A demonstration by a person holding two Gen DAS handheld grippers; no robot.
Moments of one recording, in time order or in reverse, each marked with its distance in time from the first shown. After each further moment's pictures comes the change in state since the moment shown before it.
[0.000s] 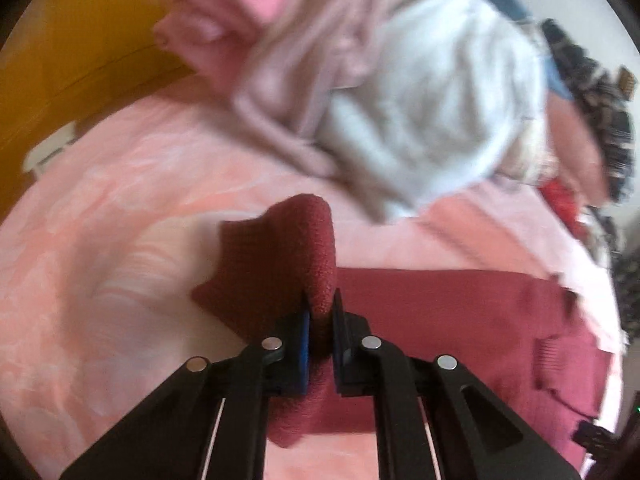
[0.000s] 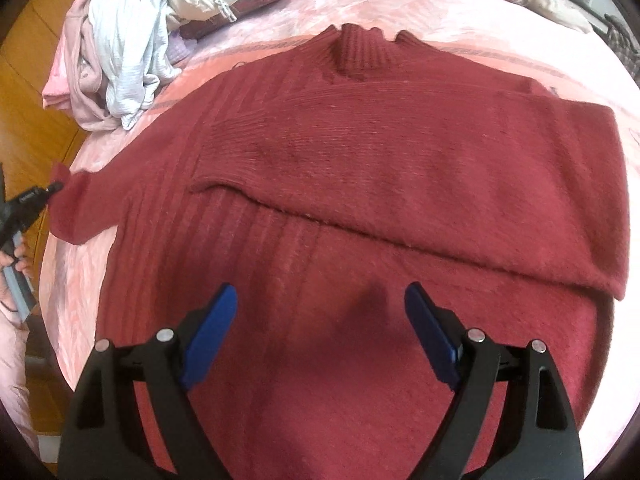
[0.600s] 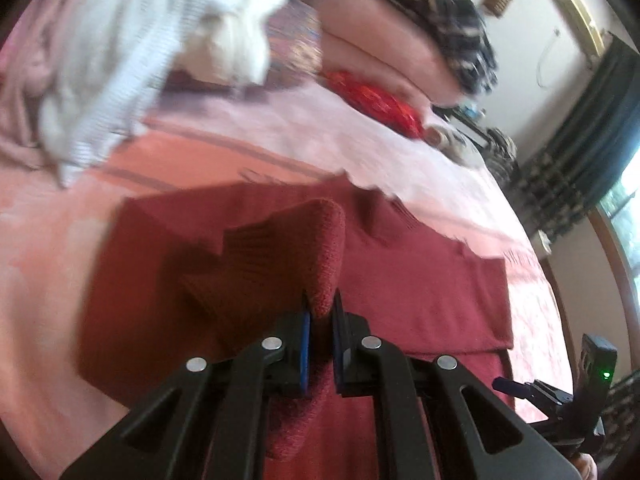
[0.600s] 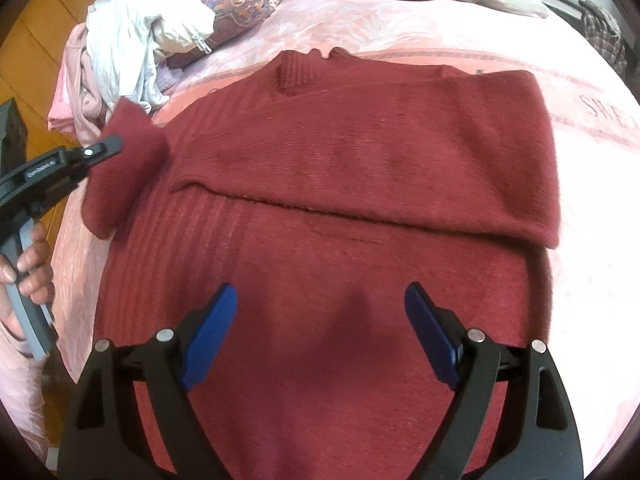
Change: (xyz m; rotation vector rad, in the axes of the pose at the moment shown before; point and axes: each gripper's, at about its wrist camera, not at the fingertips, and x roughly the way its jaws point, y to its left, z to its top) left arm 0.004 -0.267 -0.091 0.287 0.131 -0.373; right arm -0.050 -0.055 -0.039 0.057 -0.072 0.009
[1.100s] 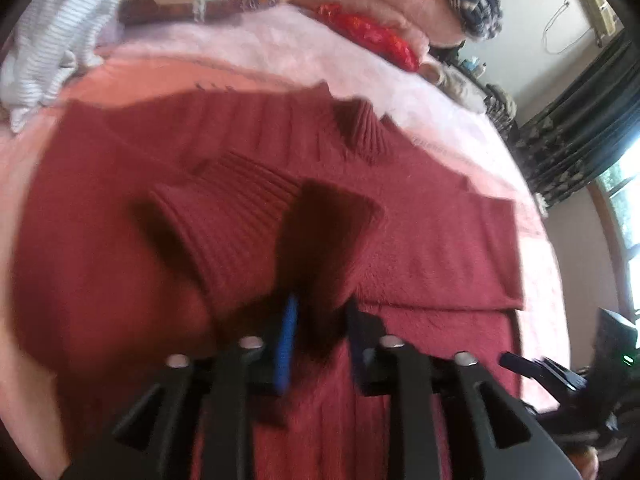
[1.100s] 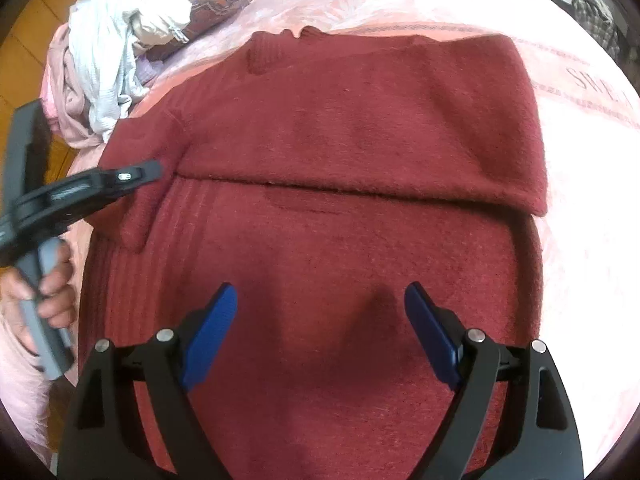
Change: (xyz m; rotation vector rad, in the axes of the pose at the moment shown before) left arm 0.037 -0.004 -0.034 -0.008 0.162 -0.038; right arm 0.008 -0.014 -0.009 0.021 0.043 -0.020
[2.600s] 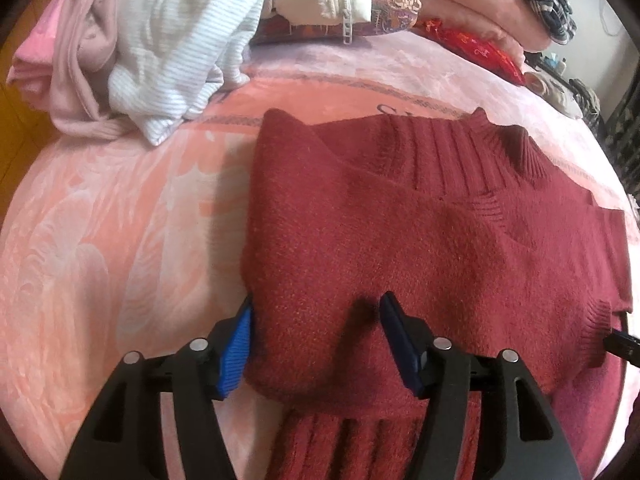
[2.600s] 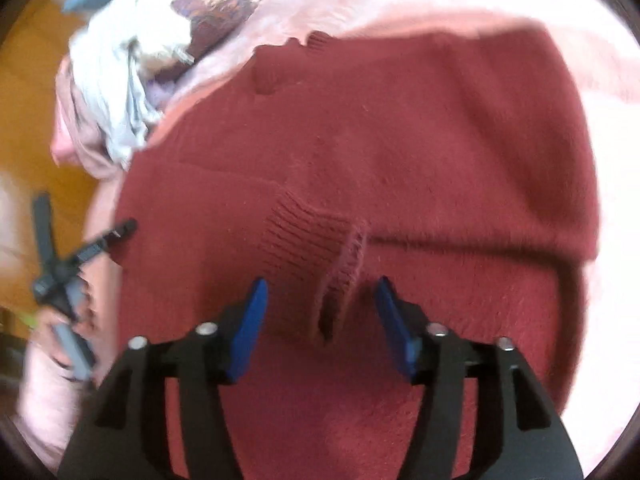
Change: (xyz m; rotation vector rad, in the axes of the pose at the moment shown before) left arm -0.017 0.085 0.006 0.009 -0.037 0.423; right arm 0.023 -0.032 0.030 0.102 0.024 0.221
